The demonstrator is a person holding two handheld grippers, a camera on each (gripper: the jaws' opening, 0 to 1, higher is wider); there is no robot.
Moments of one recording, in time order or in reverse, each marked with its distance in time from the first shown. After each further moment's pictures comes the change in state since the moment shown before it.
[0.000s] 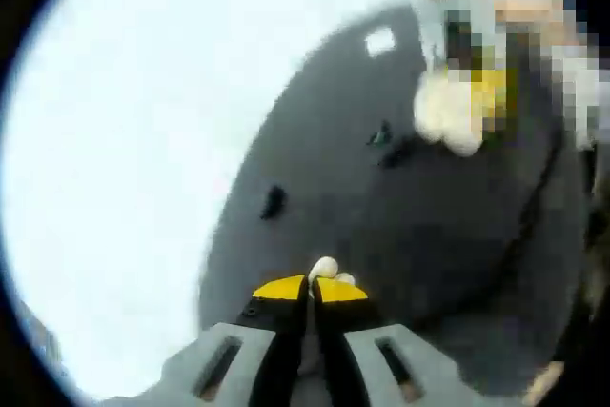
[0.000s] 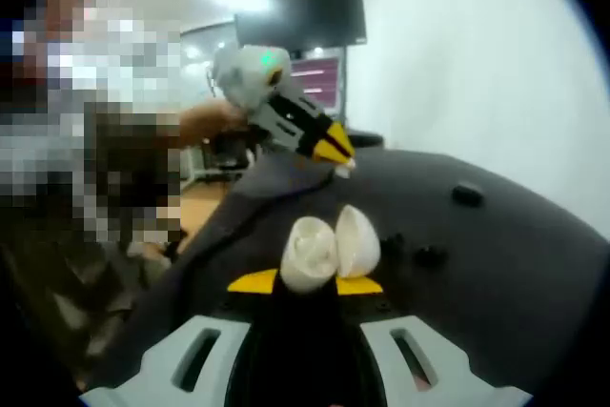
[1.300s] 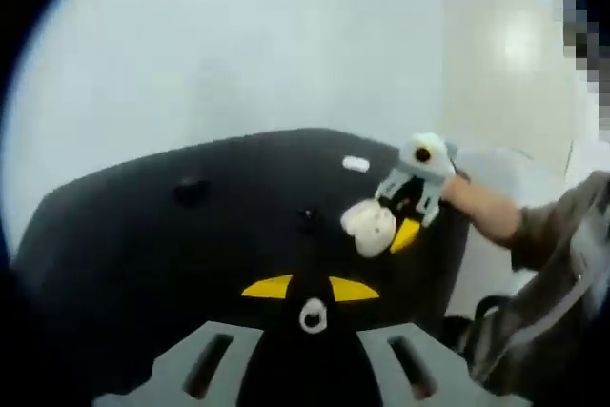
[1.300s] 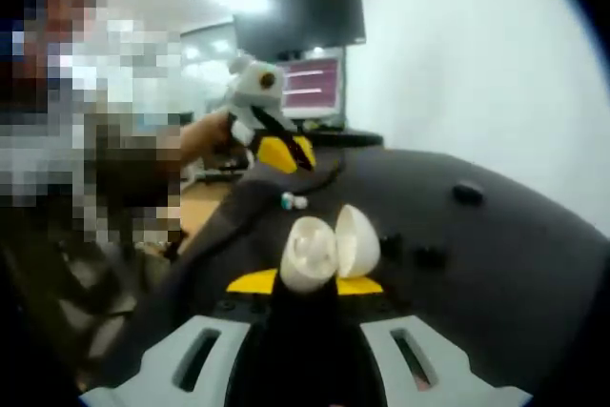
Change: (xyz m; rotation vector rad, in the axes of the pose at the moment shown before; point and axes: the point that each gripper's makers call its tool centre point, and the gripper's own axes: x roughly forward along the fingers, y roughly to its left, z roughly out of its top) left arm -0.050 -0.055 0.016 -0.899 -0.366 -0.532; right arm -0.001 0.001 0.001 0.007 0.000 0.001
